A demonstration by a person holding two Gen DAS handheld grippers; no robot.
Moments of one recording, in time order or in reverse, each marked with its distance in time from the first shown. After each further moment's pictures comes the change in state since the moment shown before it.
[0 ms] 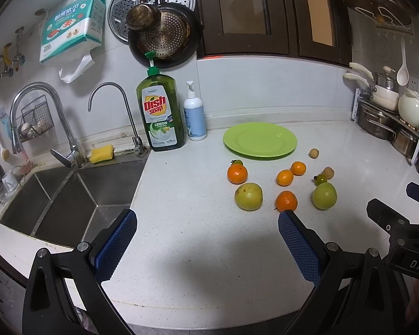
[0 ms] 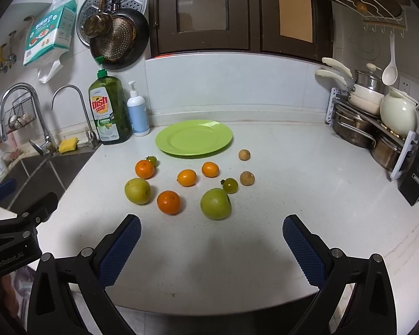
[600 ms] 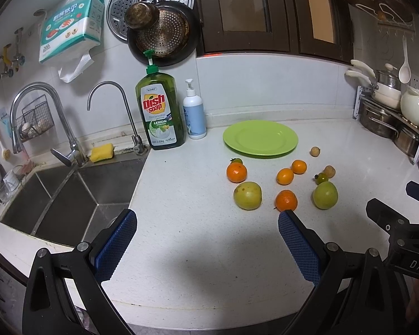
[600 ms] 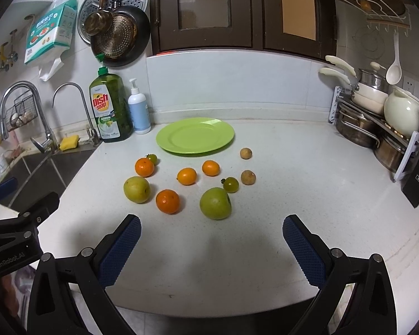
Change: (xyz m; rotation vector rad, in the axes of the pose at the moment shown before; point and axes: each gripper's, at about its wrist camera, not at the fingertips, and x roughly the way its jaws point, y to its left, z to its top) left arm 0.006 -0.004 -0.001 0.001 0.007 0.008; right arm 0.007 -0.001 0.001 -0.009 0.010 0.011
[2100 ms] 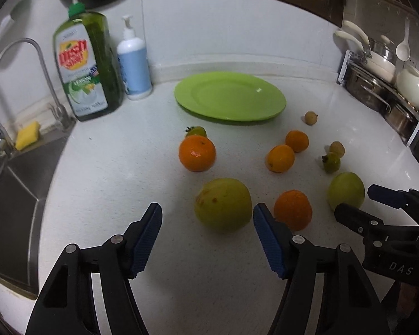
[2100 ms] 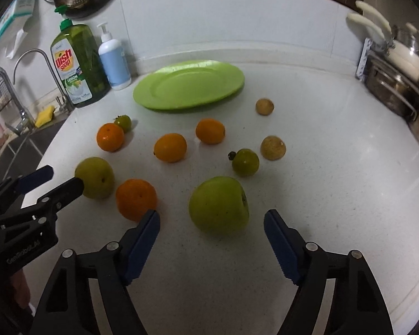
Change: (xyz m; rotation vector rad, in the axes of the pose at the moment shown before) left arm 0.164 -0.028 0.014 0.054 0.240 -0.245; right arm 0.140 -0.007 0.013 0.035 0.279 0.030
